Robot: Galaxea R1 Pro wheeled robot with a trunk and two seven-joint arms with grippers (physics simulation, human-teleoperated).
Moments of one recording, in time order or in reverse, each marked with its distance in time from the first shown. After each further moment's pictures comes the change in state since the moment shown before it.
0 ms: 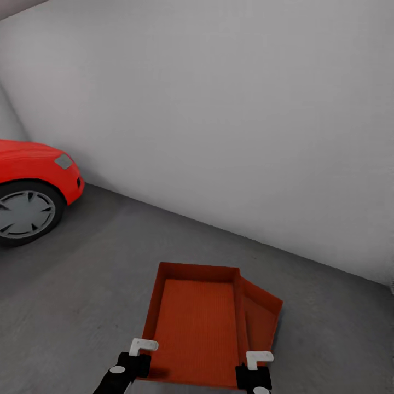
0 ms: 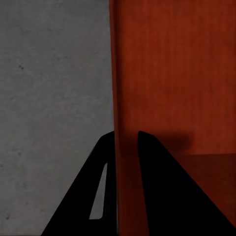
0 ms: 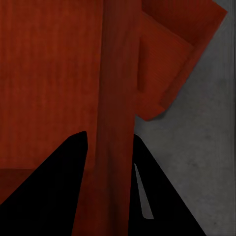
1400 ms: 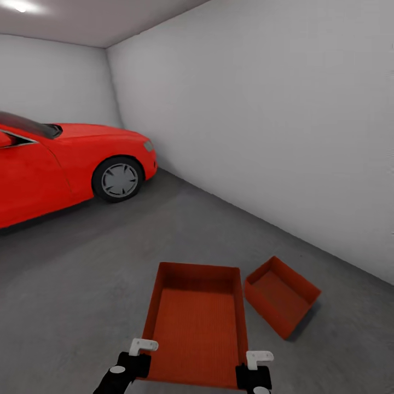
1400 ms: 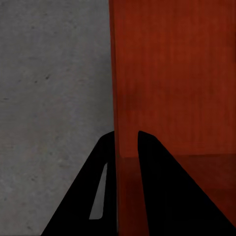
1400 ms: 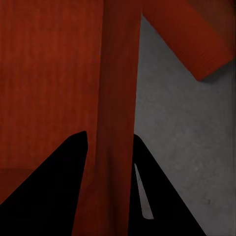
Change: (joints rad) left arm 0.000 0.000 0.000 0.000 0.000 0.000 0.000; right arm -0.001 0.000 0.001 0.000 -0.001 0.000 0.000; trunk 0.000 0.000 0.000
